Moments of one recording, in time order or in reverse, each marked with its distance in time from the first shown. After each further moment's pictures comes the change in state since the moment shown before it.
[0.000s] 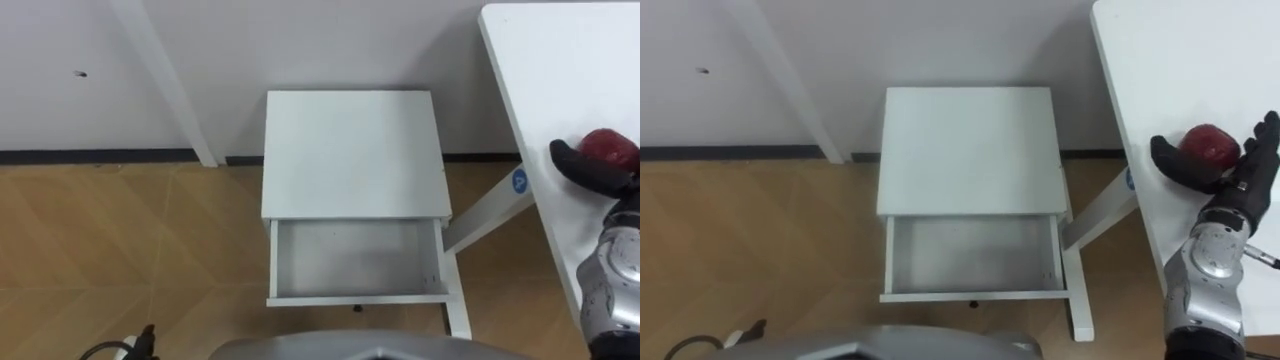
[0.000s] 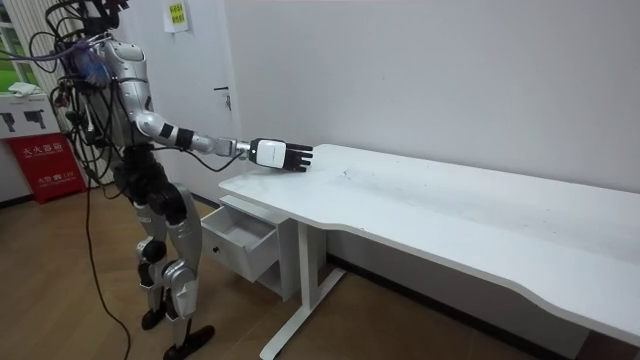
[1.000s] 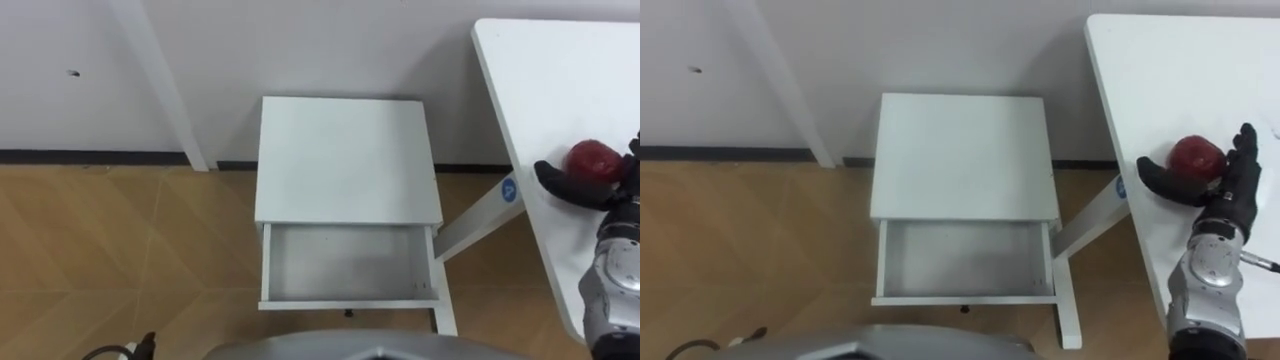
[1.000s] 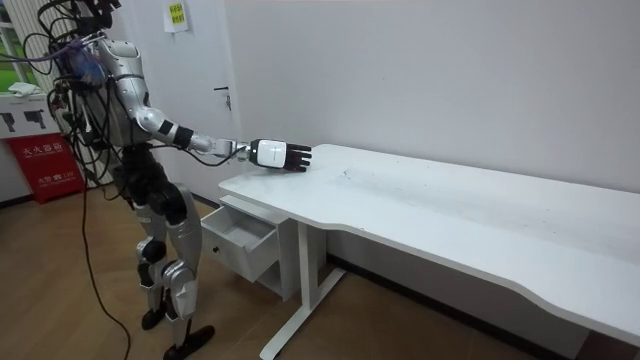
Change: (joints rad) left arm 0.005 0.010 0.008 0.025 0.002 -0.009 -0.016; right arm -0.023 -0.031 -0.004 0.167 -0.128 -0.059 0.097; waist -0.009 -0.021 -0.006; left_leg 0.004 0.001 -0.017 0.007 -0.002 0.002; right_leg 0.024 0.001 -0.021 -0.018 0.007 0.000
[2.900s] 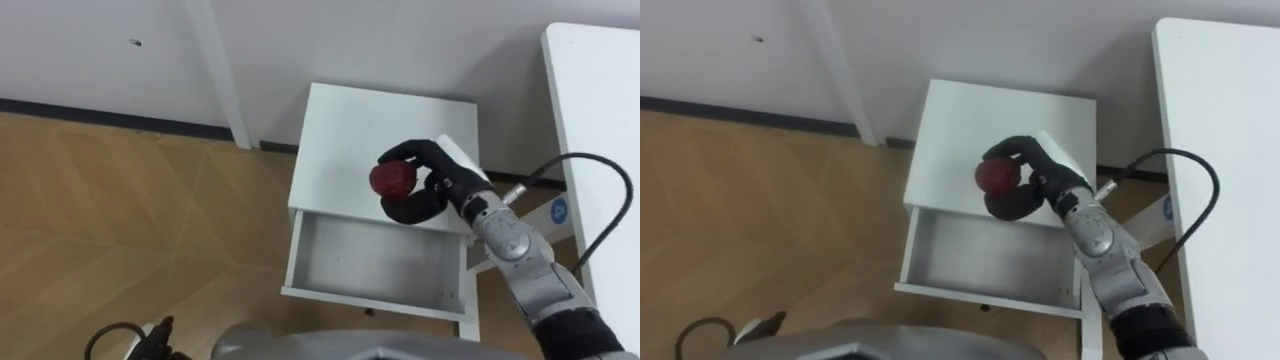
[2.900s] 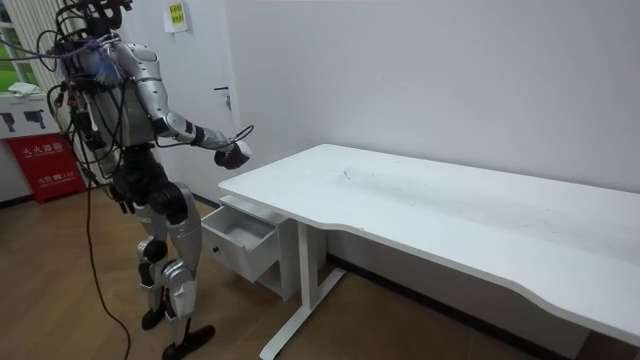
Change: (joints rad) left arm -0.074 -0.004 -0.098 0.020 0.007 0.042 -0.062; right arm -0.030 0.019 0.542 -0.332 -0.524 0.169 0.338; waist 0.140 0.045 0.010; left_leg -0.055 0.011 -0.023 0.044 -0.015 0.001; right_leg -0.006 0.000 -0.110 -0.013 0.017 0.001
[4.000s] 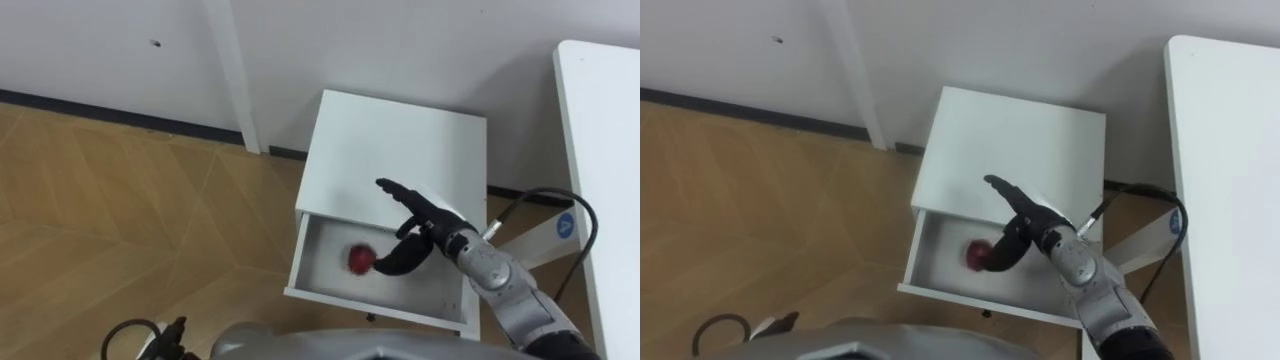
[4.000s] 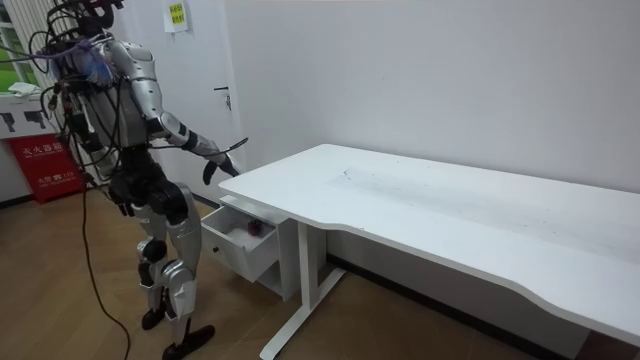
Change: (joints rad) left arm -0.016 -0.008 -0.059 -0.001 0.003 0.015 0.014; right arm 0.066 0.023 0.050 0.121 -0.011 0.041 0.032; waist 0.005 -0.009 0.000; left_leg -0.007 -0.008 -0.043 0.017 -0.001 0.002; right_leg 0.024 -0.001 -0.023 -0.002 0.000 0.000
